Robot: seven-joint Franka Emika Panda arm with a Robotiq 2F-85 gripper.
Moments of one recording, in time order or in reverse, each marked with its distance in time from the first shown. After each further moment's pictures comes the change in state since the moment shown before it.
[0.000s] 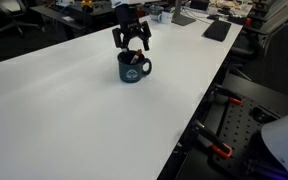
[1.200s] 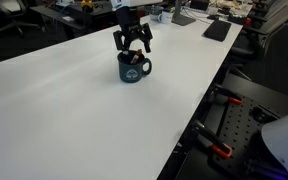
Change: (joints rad) arm 0.009 -0.006 -0.001 -0.024 0.000 0.001 0.006
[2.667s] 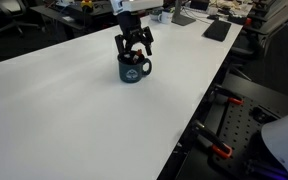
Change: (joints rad) arm -0.002 0.021 -0.002 0.000 0.000 0.000 -0.002
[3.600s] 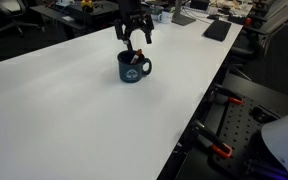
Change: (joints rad) arm -0.001 -0.085 -0.017 -0.014 -0.003 0.000 0.012
